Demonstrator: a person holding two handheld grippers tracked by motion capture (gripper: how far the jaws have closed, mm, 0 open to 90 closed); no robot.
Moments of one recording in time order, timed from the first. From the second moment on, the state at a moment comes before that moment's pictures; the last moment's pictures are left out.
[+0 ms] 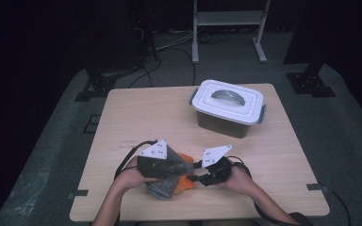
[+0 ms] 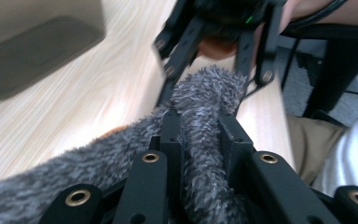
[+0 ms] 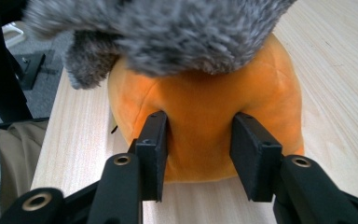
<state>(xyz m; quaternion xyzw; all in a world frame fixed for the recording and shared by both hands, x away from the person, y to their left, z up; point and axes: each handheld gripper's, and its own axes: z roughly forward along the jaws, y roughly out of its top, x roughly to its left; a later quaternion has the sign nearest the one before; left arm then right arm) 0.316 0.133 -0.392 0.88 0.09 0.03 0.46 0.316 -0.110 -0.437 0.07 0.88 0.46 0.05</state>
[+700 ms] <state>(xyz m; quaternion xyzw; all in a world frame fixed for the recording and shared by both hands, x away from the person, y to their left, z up) 0.319 0.133 -0.399 0.88 0.08 0.01 0.46 0.338 -0.095 -0.448 0.07 0.88 0.47 0.02</state>
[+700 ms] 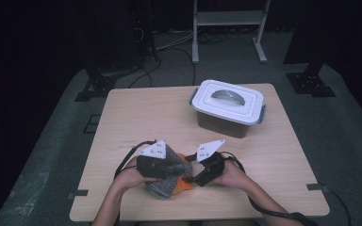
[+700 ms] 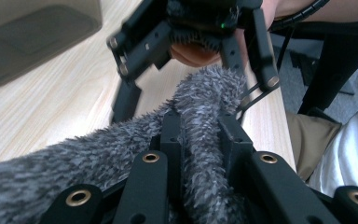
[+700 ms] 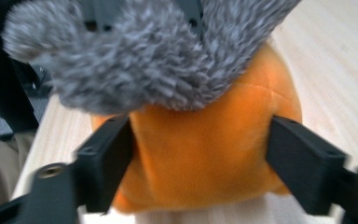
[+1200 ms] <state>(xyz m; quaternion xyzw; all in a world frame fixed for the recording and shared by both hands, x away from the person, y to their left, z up) 0.317 0.117 -0.387 0.89 0.06 0.03 0.45 0.325 -0.128 -0.425 0.08 0.88 0.46 0.05</state>
